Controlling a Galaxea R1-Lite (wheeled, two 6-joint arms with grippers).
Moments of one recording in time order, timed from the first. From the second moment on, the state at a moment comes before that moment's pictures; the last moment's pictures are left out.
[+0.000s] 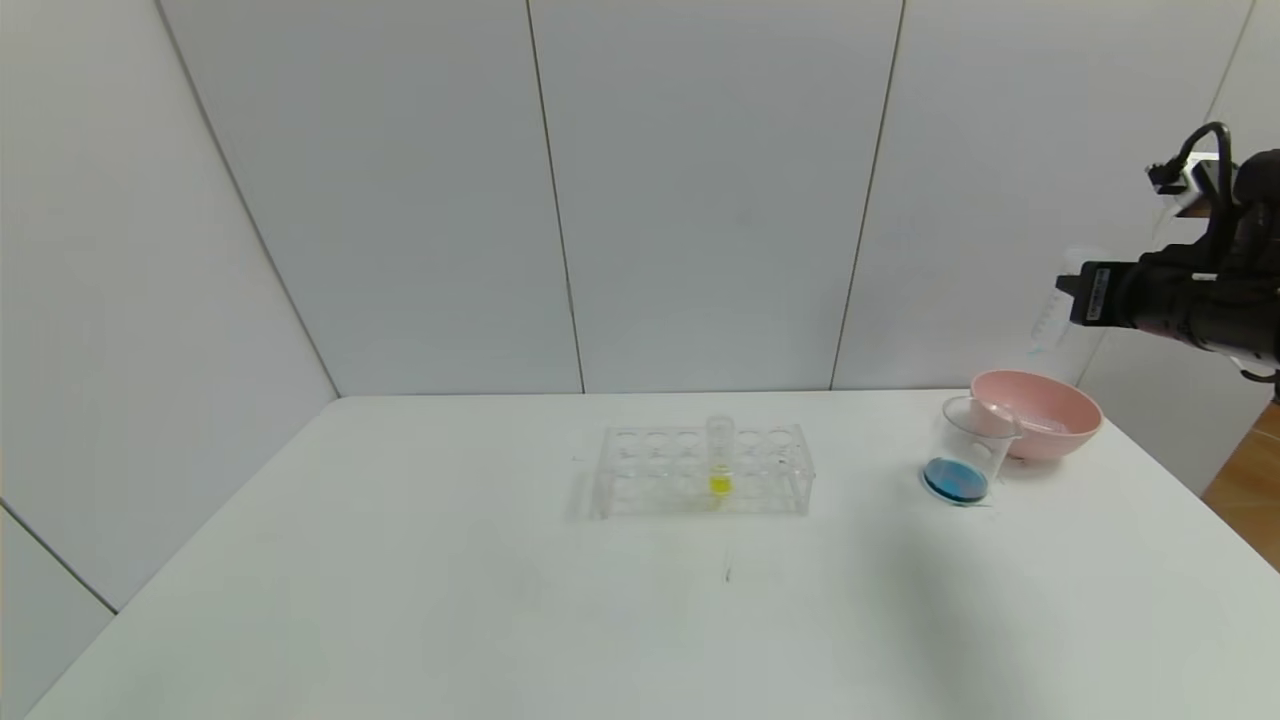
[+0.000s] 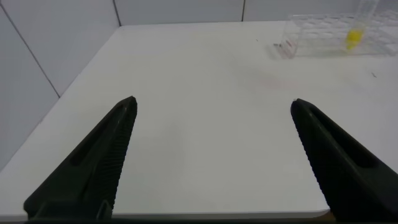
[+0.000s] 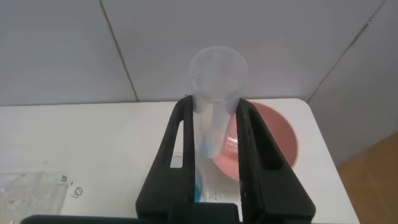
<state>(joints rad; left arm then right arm) 0.00 0.00 0.00 0.00 0.00 0.00 -0.04 1.78 -1.27 -0.31 -0.03 0.02</state>
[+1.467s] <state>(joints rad) 0.00 0.00 0.00 0.00 0.00 0.00 -0.25 2.18 -1.28 -0.65 0.14 -0.03</state>
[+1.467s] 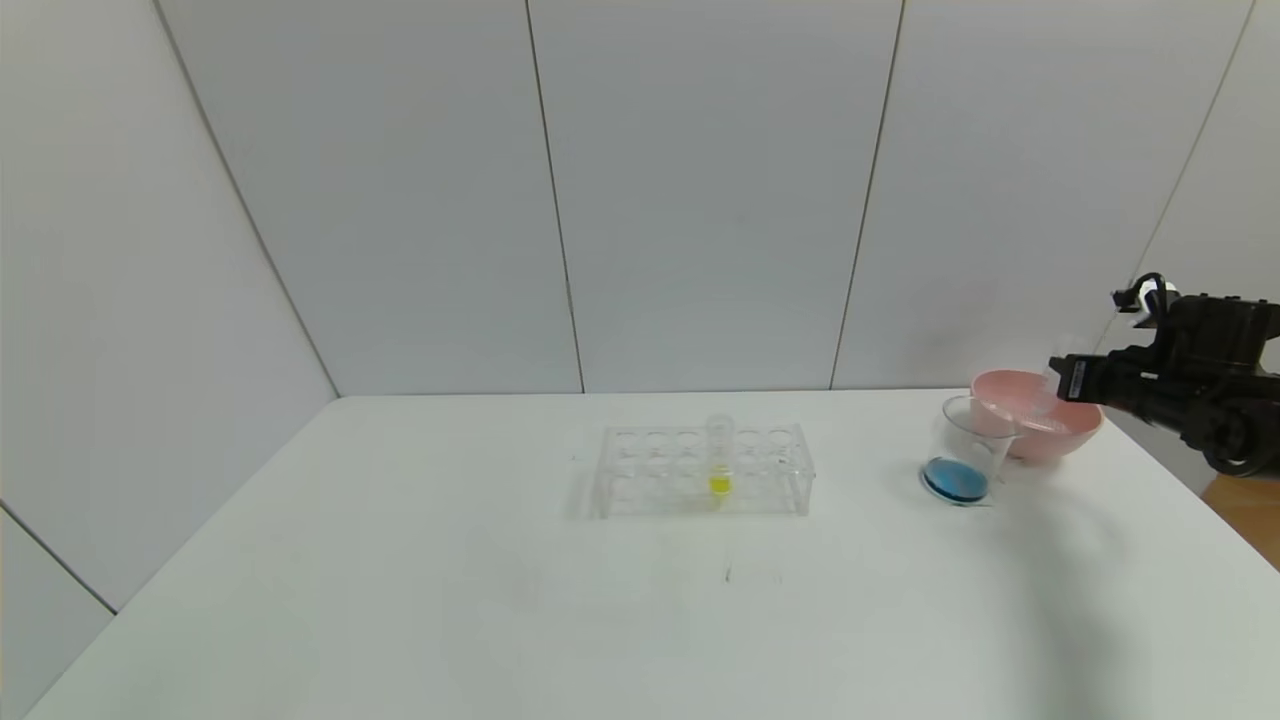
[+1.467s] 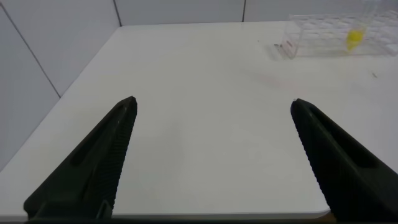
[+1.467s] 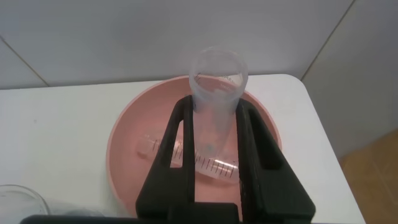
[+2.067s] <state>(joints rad) 0.00 0.00 0.00 0.00 0.00 0.00 -0.25 2.18 -1.28 -0.67 0.13 -0.02</state>
